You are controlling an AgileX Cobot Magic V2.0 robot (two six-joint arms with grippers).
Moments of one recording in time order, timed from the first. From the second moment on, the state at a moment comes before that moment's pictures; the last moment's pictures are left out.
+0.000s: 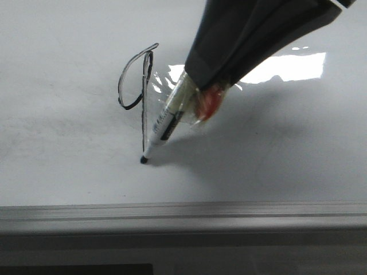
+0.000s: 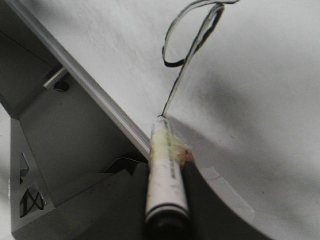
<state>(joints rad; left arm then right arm) -0.90 0.52 -0.24 0.15 -0.13 0.06 0.80 1.20 -1.01 0.19 0.75 -0.03</state>
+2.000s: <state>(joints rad) -0.97 1.01 -0.32 -0.69 -0.28 0.03 0.88 1.20 -1.06 0.28 0.72 -0.02</state>
